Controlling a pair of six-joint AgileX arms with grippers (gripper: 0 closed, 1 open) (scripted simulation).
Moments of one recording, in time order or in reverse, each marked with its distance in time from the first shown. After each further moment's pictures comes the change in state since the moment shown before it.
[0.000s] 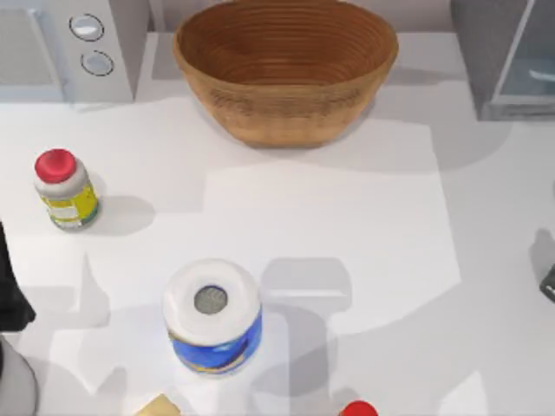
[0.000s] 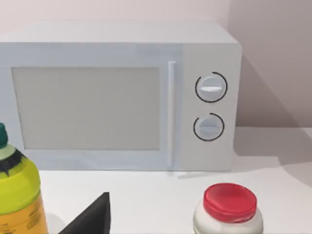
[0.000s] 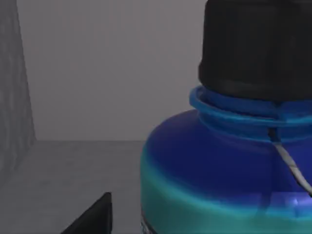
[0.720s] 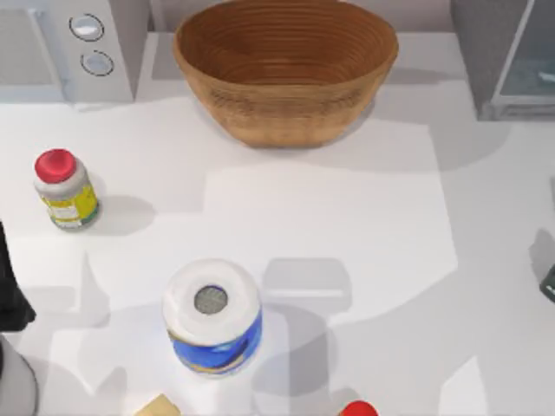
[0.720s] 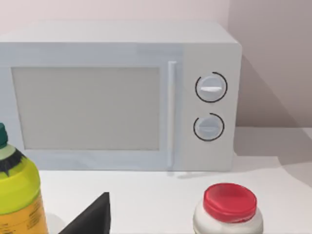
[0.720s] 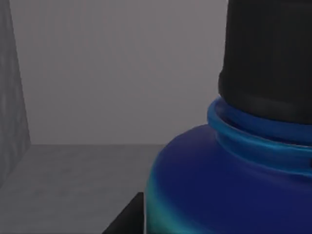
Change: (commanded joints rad) left arm 0.000 0.000 0.000 0.000 0.000 0.000; right arm 0.011 0.042 0.088 -0.054 0.011 -0.001
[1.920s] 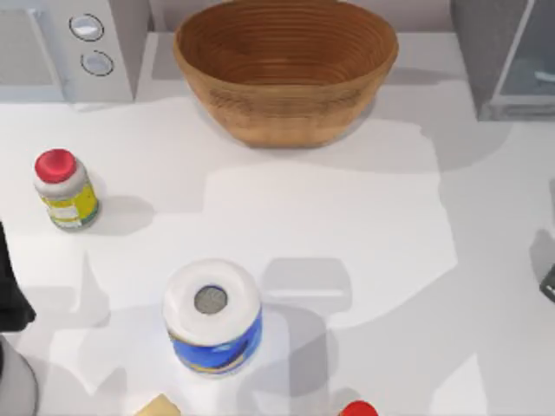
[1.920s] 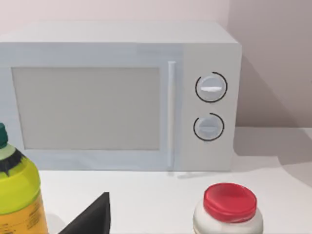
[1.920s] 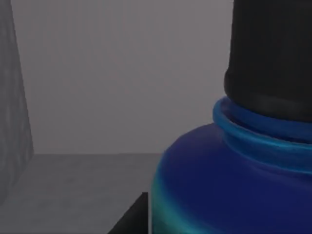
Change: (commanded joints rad) left arm 0.000 0.000 0.000 0.000 0.000 0.000; right arm -0.003 -0.039 0.004 -0.039 0.000 0.002
